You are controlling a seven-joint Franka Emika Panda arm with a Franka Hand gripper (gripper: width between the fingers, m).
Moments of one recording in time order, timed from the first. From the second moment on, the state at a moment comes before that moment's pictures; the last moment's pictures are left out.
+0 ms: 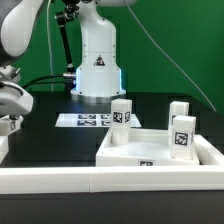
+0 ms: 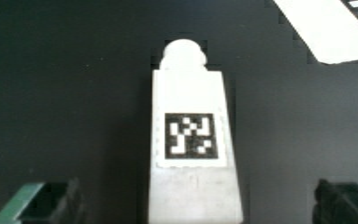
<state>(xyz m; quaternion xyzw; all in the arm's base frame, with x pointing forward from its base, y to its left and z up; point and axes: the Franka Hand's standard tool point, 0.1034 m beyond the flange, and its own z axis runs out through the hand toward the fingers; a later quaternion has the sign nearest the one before) 0.403 -0.243 0.031 -0.89 0.12 0.42 0.11</state>
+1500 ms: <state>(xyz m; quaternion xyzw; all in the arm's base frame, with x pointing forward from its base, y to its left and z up) 0.392 -0.246 0.005 -0.87 0.11 0.47 0.09</state>
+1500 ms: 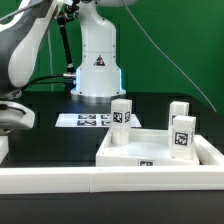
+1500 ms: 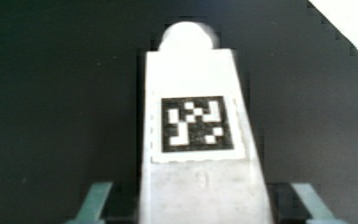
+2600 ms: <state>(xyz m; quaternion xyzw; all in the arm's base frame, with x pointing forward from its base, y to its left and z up) 0.448 -0.203 0.067 -0.89 0.17 0.42 0.04</state>
